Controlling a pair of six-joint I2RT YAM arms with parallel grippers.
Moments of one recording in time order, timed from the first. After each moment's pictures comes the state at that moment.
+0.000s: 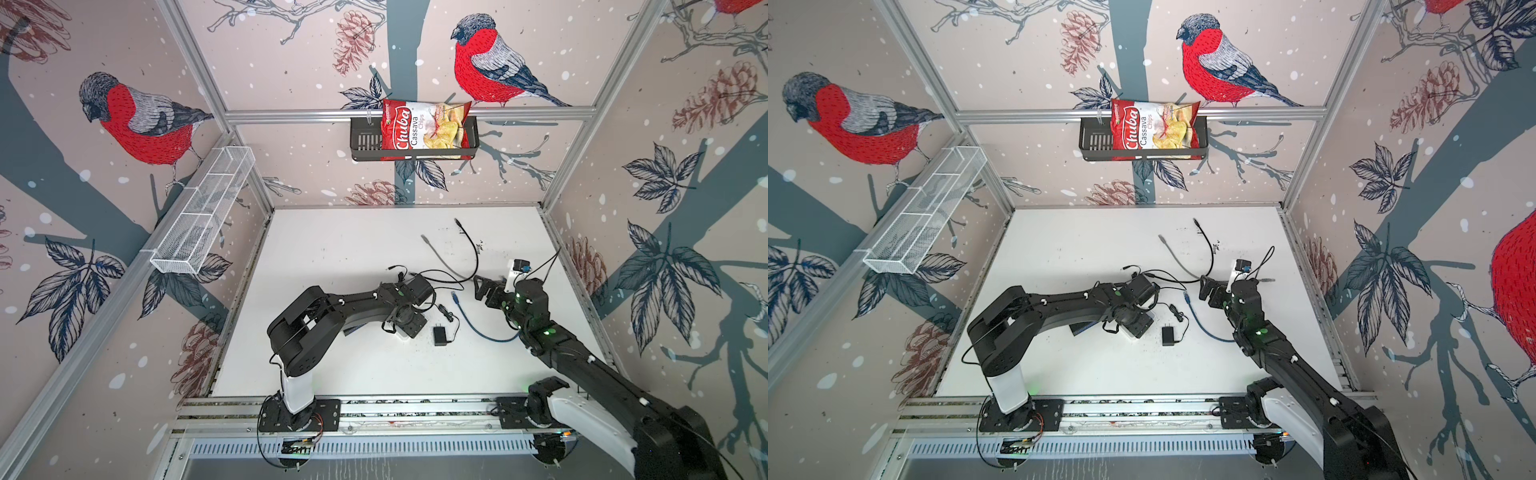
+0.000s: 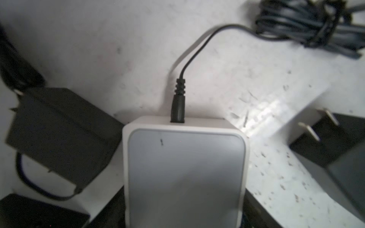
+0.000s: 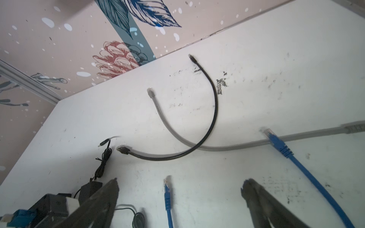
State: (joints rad) left arm -0.88 1.85 1.11 -0.54 -0.07 -0.15; right arm 0.38 0.91 0.36 0.13 0.09 0.45
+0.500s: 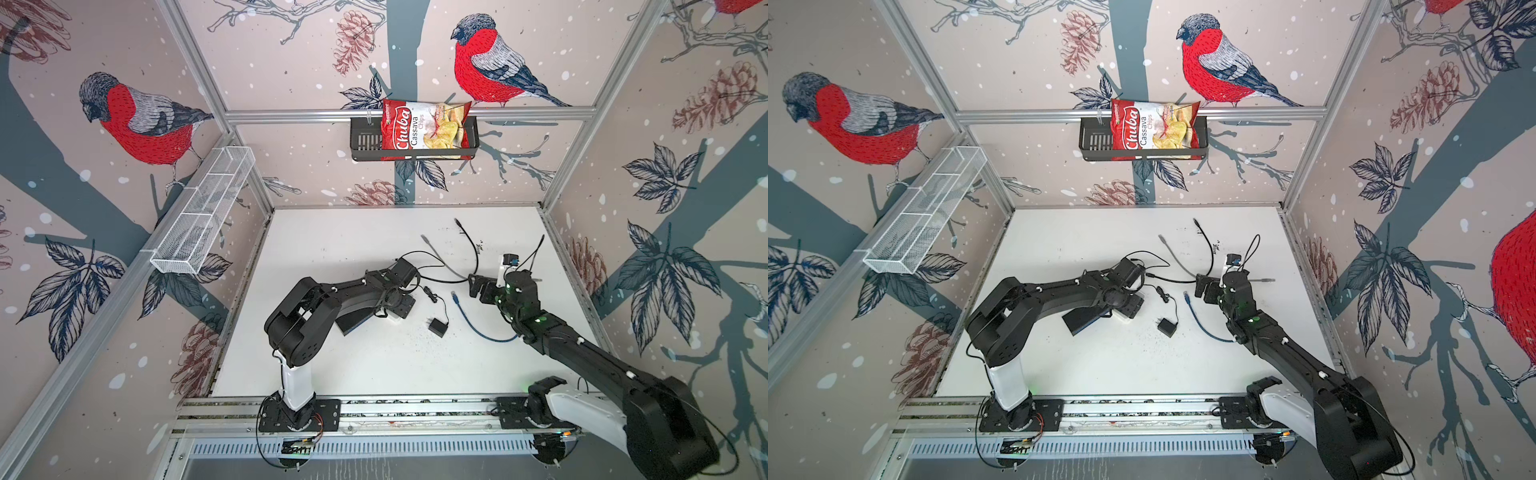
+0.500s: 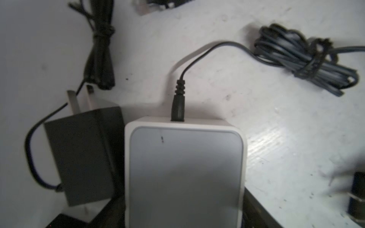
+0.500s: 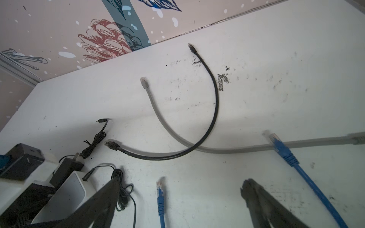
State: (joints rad) left arm -0.72 1.86 1.10 -0.46 -0.07 -0.12; right arm 0.41 1.09 0.46 0.11 0.10 0.38
